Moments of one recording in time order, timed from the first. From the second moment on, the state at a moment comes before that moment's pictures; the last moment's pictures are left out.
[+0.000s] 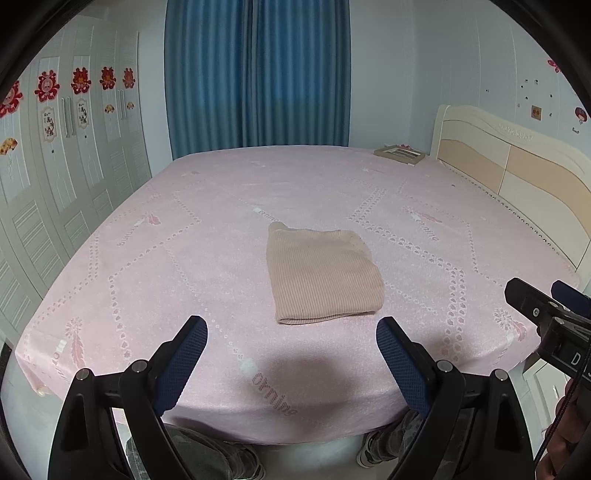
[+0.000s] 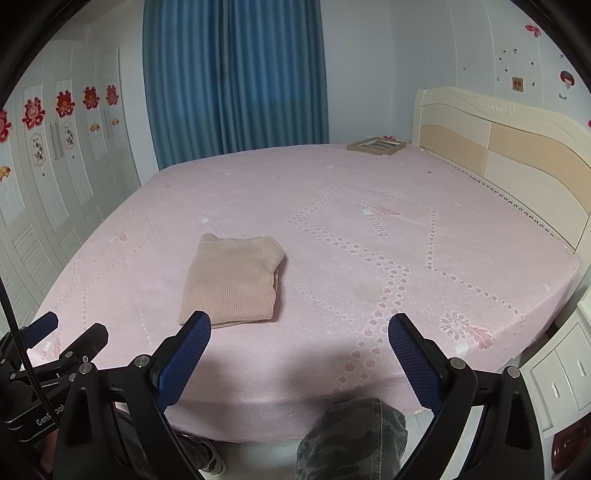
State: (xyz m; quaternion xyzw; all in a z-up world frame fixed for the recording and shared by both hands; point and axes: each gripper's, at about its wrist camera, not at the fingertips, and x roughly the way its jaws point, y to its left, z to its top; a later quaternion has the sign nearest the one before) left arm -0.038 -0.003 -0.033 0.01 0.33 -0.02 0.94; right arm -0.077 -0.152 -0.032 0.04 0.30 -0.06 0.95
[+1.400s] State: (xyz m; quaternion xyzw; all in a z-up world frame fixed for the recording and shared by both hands) left arm -0.047 0.011 -0.025 0.01 0.33 0.00 0.94; right arm -0.080 -0.123 -0.032 0.03 0.33 -0.01 0.94
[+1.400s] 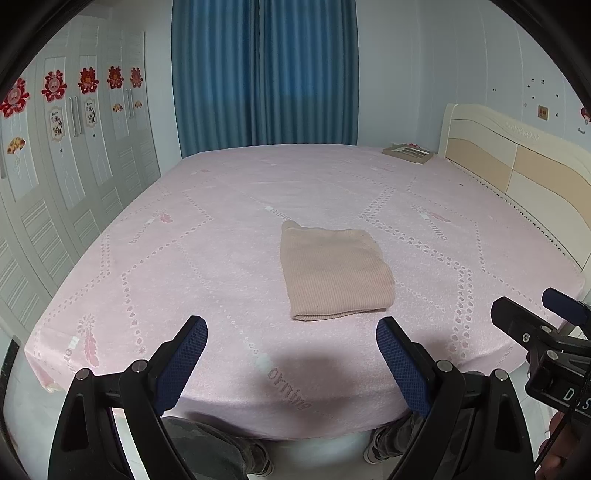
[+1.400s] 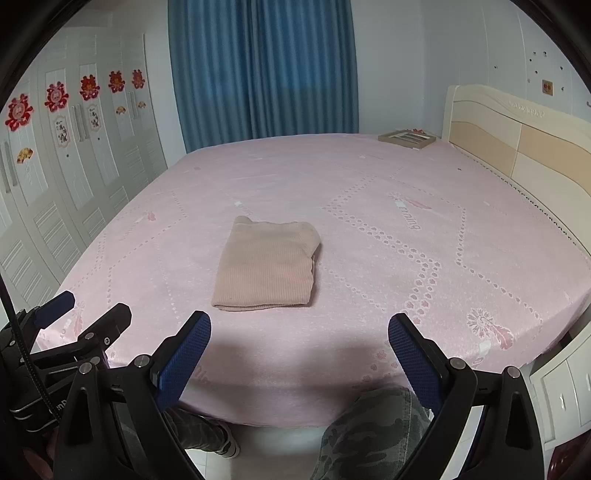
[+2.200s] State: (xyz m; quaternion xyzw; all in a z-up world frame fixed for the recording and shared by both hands) left arm -0.048 0.044 -0.020 0.01 0.34 0.02 0.94; right arm -0.075 -0.136 -0.038 0.03 0.34 -0.02 0.94
